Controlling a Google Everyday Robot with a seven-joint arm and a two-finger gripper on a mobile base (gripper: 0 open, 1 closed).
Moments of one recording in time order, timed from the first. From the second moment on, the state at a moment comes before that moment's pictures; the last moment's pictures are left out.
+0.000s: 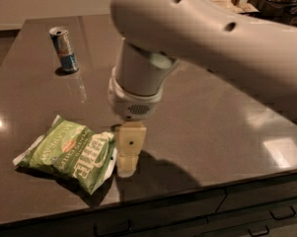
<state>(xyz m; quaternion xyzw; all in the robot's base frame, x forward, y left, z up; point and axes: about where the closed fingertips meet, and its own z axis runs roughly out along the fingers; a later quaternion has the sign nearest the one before) 0.419 0.057 0.877 -0.77 0.62 0.08 0.14</state>
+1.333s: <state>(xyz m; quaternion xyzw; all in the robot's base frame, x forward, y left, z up) 0.408 0.125 0.848 -0.81 0.57 0.09 0.10</state>
